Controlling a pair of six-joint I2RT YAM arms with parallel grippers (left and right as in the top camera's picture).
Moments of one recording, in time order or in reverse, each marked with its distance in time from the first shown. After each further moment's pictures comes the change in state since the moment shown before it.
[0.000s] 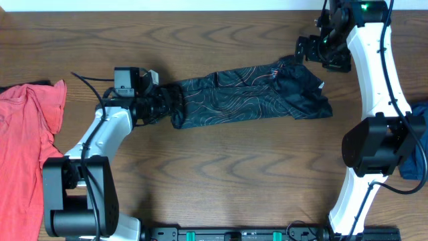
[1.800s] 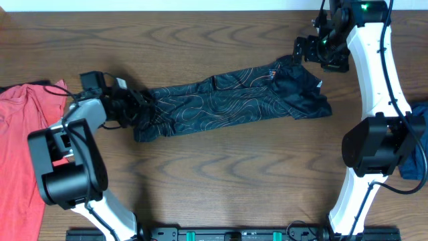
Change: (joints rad) left arm 0.244 0.253 0.075 -0.001 0.095 -0.006; right arm 0.000 0.000 0.000 -0.005 -0.046 -0.027
